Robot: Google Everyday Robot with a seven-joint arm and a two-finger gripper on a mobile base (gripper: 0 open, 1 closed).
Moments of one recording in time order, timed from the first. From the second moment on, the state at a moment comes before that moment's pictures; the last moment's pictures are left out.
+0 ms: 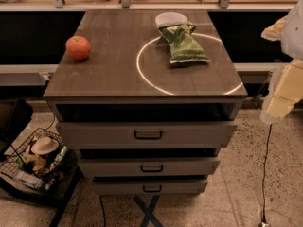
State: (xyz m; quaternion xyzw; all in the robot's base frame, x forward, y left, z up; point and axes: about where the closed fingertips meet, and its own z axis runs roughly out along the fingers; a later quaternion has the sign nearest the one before) arm 0.438 -0.214 0.987 -0.60 0.78 -0.05 0.18
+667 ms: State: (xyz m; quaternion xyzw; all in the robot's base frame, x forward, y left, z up) arm 0.438 -0.212 0.972 -0.60 0.78 -0.07 0.16
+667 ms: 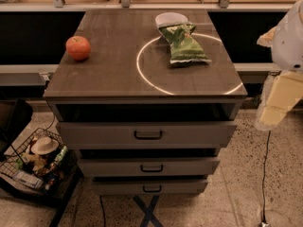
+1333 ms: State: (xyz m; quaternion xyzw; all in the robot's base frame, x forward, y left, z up) arm 0.409 -0.213 0.885 -0.64 0.75 -0.09 0.13
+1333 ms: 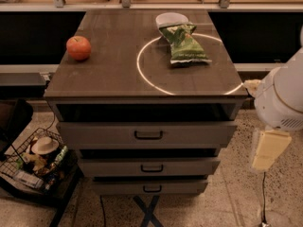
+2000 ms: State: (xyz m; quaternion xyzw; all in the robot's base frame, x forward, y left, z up) arm 0.399 -0.164 0.812 -0.69 0.71 -0.07 0.13
